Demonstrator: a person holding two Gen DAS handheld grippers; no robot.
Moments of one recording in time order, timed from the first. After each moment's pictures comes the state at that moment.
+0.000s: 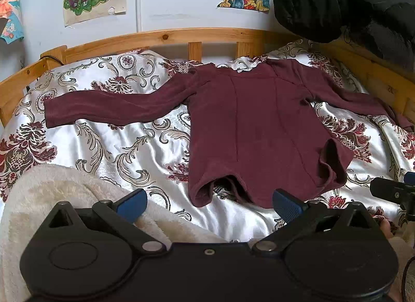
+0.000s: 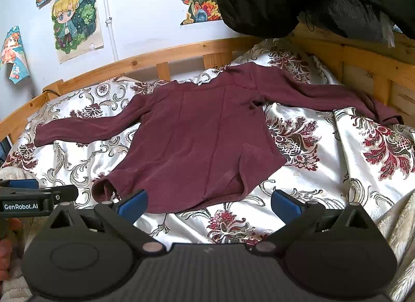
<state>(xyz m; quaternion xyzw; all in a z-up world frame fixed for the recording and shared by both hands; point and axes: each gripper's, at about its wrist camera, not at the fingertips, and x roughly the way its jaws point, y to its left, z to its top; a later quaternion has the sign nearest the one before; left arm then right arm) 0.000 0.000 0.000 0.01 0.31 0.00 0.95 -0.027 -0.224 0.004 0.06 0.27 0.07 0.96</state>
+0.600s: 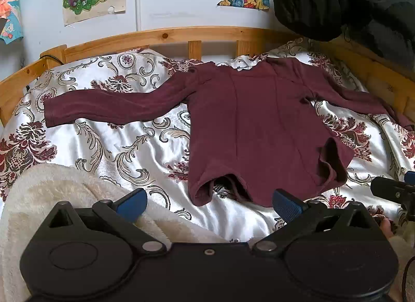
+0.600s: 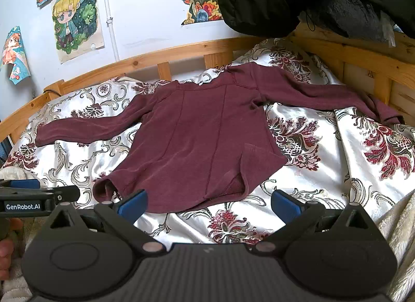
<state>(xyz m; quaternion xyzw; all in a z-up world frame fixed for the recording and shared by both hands) 0.000 0.000 0.000 0.01 0.31 0.00 0.95 -0.029 -0.227 0.002 0.06 0.27 0.06 0.96</state>
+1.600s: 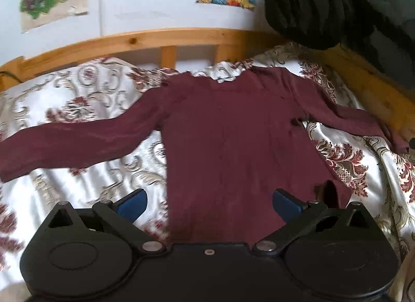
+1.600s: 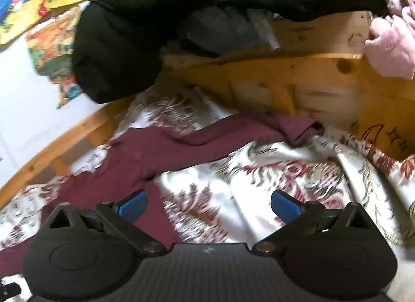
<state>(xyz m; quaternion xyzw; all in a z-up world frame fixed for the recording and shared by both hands) 0.127 0.004 0.034 0.00 0.34 -0.07 0.94 0.073 -0.377 0.031 0.22 0.21 -0.17 0.93</state>
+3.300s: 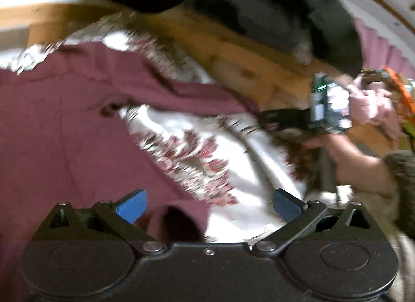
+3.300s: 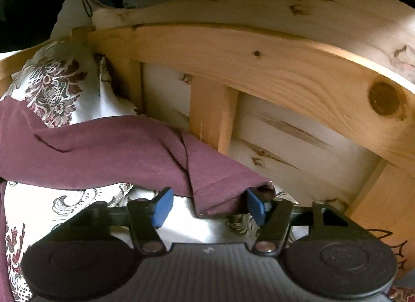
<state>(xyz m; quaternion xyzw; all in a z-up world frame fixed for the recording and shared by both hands) 0.203 -0.159 -0.052 -0.04 0.32 -0.42 0.85 0.204 -0.508 -0.039 0.07 0.29 -0.28 0.91</state>
